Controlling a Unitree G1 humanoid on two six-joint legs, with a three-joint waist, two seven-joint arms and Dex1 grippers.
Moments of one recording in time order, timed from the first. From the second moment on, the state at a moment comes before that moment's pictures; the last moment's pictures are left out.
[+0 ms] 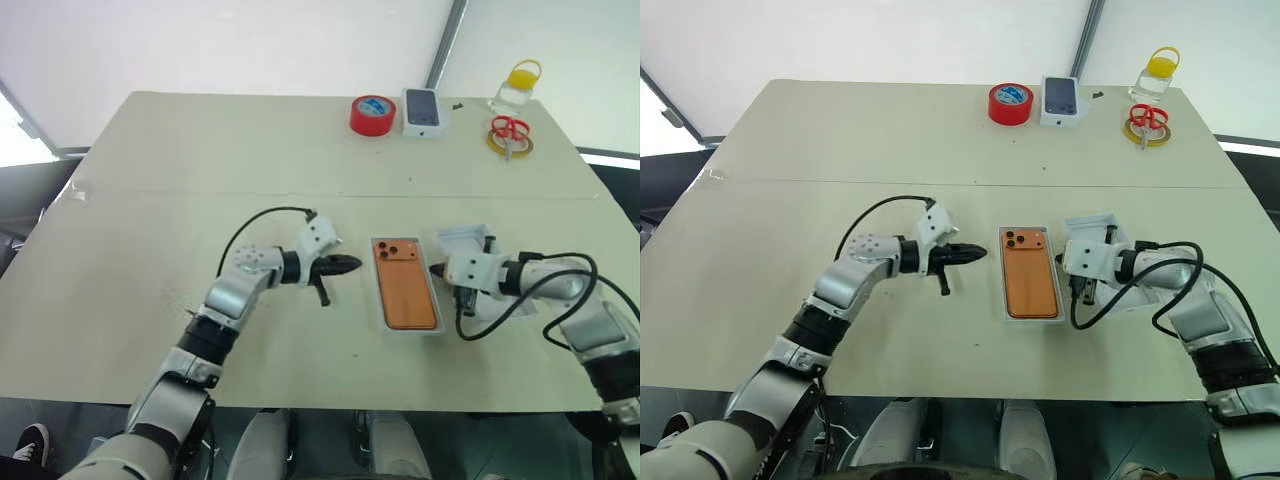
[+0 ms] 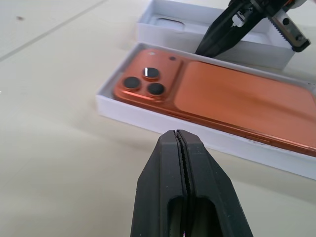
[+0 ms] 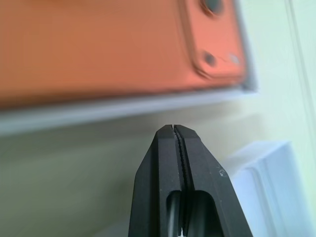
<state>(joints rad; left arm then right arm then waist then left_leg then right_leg) -0.60 0.25 -0.26 0.22 -0.16 0.34 -0.92 -0.39 -0.87 0.12 0.24 -0.19 -0.16 0.87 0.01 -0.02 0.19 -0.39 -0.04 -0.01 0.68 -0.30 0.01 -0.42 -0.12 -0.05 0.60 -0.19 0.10</state>
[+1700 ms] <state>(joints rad) -0.28 0.51 -0.04 -0.01 -0.38 0.05 -1.15 -0.40 -0.84 -0.07 -0.36 0.36 1.52 0.62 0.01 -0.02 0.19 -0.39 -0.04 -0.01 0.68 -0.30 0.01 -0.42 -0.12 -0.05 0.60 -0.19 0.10</state>
